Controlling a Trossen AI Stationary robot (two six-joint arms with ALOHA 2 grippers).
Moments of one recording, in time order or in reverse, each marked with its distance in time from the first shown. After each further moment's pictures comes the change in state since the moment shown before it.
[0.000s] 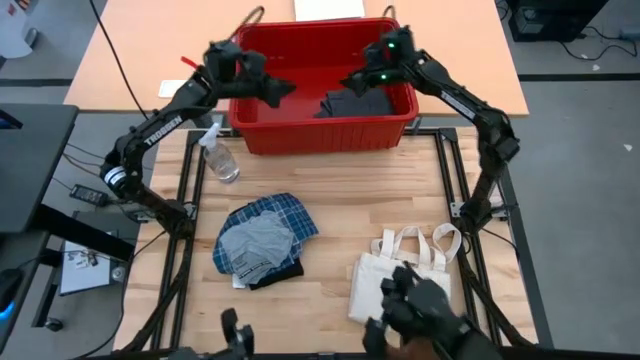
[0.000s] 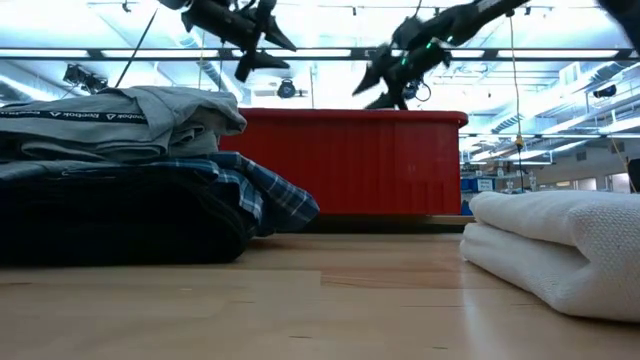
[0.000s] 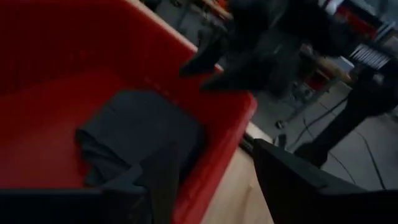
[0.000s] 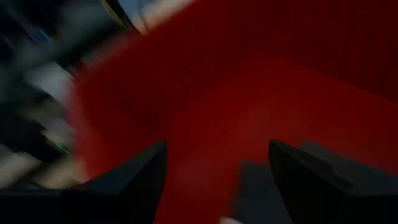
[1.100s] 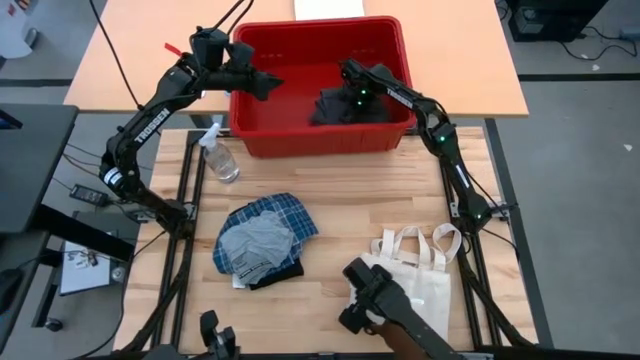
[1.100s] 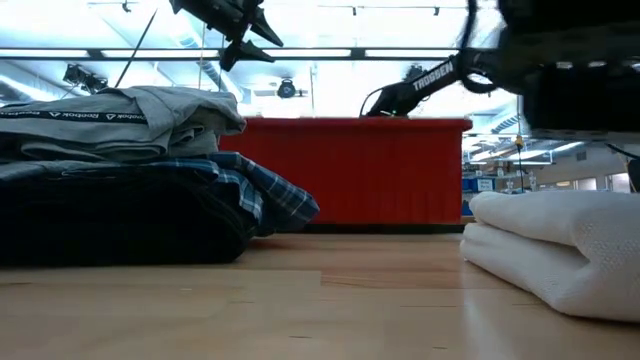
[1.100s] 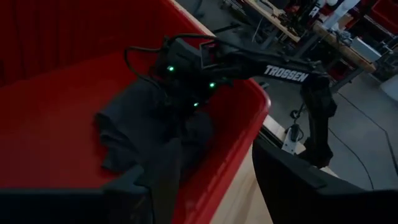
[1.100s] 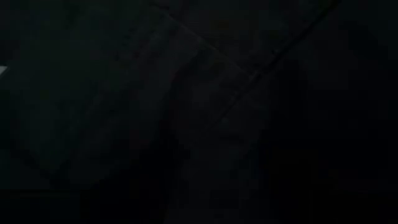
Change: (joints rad) left arm 0.048 0.000 0.153 -0.275 -0.001 0.055; right arm 0.034 0.646 0.527 -0.671 0.363 -0.310
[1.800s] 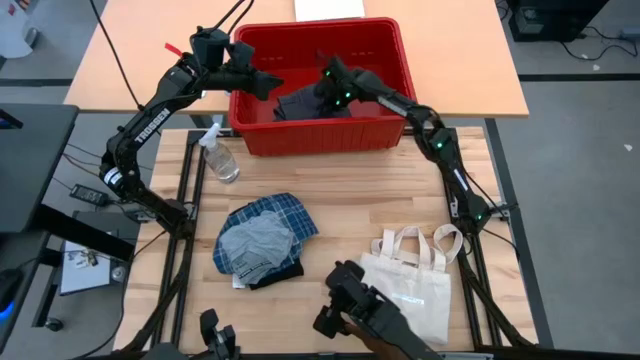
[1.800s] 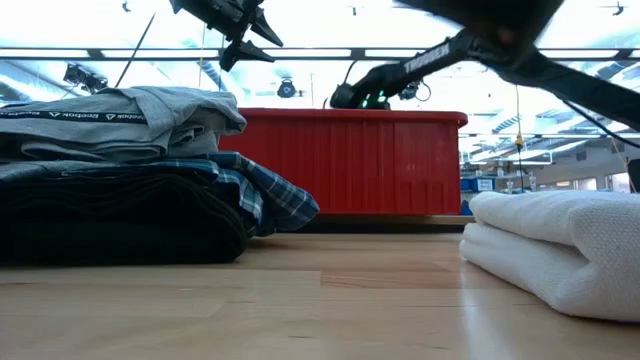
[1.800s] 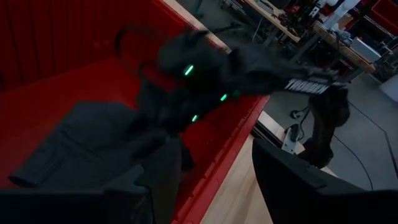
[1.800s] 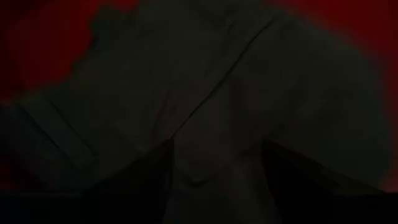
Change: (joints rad) left arm 0.000 0.000 0.000 0.000 0.000 -0.001; right arm 0.106 -0.070 0.017 0.317 -0.081 0.001
